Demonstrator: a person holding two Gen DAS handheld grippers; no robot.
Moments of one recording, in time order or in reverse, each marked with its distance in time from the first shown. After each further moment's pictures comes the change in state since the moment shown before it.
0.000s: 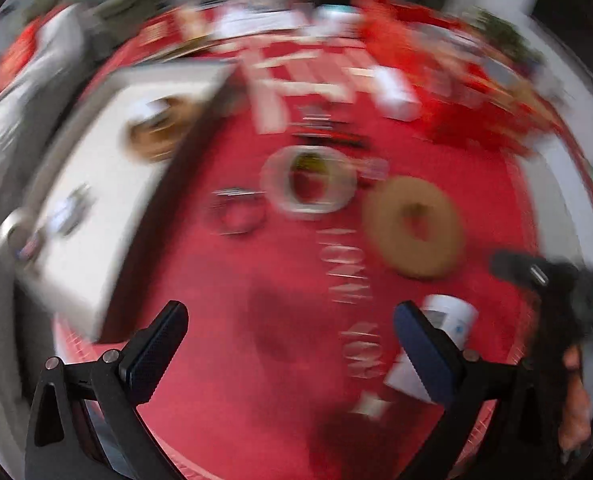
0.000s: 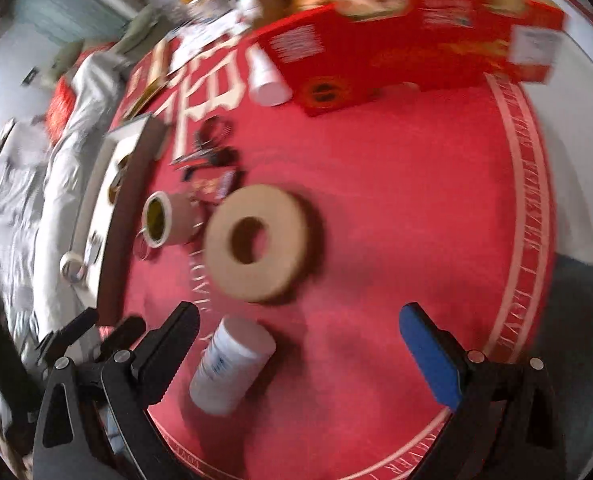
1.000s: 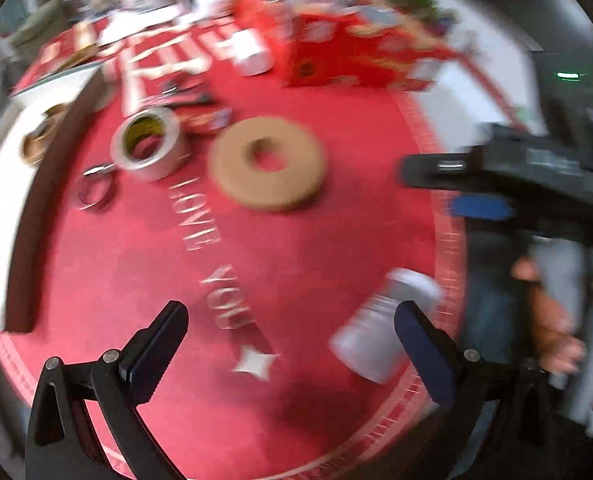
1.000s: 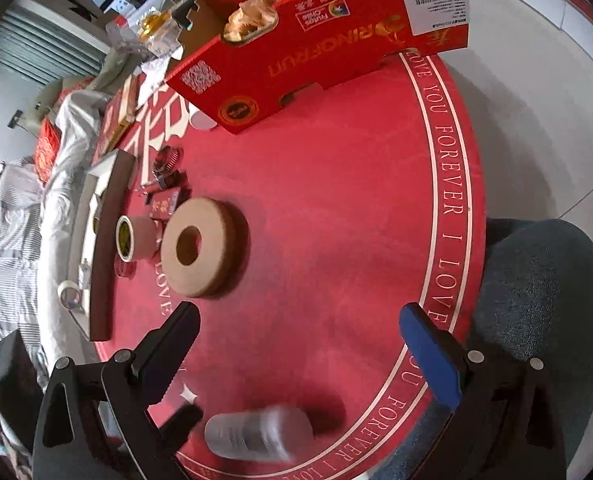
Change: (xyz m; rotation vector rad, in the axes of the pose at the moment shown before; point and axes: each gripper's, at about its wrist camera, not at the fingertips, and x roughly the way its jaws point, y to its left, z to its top) left arm 0.009 -0.059 -0.036 0.169 0.034 -0.248; right arm -0.021 -0.052 -0.016 0.097 -0.049 0.016
